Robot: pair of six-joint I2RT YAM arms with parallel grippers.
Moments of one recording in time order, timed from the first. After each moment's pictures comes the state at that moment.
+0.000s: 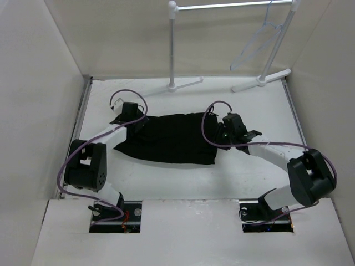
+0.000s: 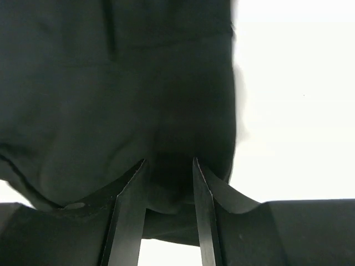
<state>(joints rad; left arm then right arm) -0.23 1.57 0.89 -0.13 -0.25 -0.85 0.49 1.43 0.80 -0.21 -0.05 0.82</state>
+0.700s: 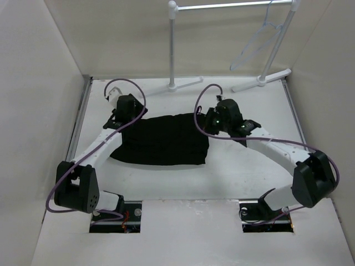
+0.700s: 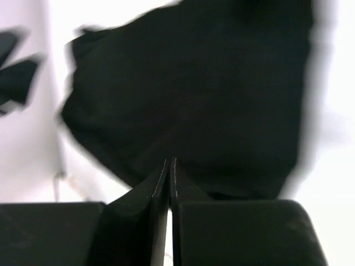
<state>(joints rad) -0.24 1.36 0.90 -0.10 -0.29 -0.85 0.55 1.42 1.01 -0.22 -0.15 0.83</state>
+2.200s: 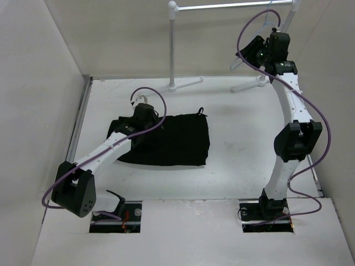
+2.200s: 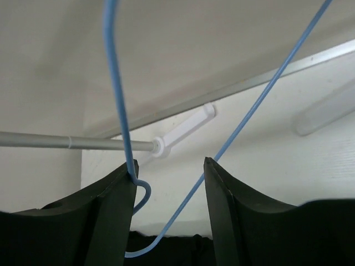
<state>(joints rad) -0.48 1.33 0.91 -0.28 -0.15 -0.78 0.02 1.95 2.09 -0.46 -0.21 0.67</state>
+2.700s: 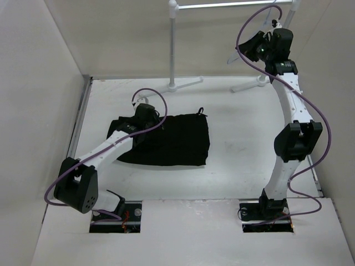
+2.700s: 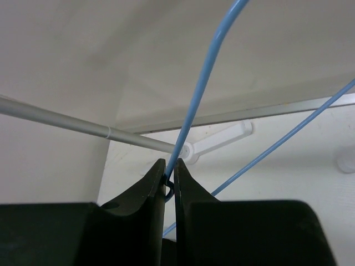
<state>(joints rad) -0.48 1.37 0.91 -0.28 -0.13 -0.78 0.02 1.97 2.08 -0.30 -0.36 0.67</state>
